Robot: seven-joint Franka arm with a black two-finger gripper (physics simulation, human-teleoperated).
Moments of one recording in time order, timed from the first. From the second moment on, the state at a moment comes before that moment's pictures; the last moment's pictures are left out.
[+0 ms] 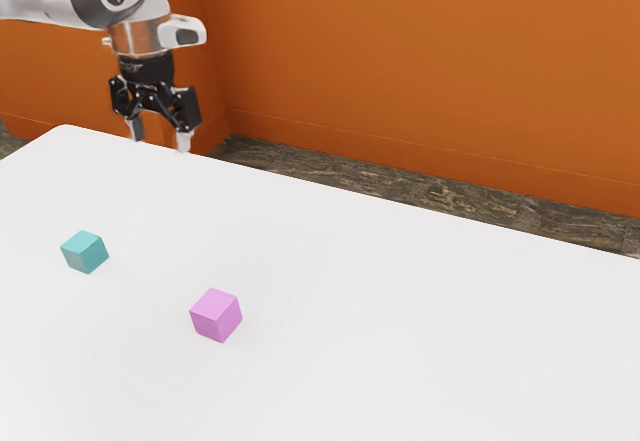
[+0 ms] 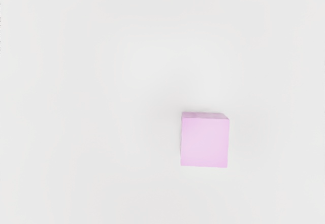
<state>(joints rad) -0.07 0.05 0.14 -1.58 0.04 1.52 0.03</state>
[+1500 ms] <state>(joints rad) 0.77 0.21 -0.18 -2.02 0.06 2.24 0.19</state>
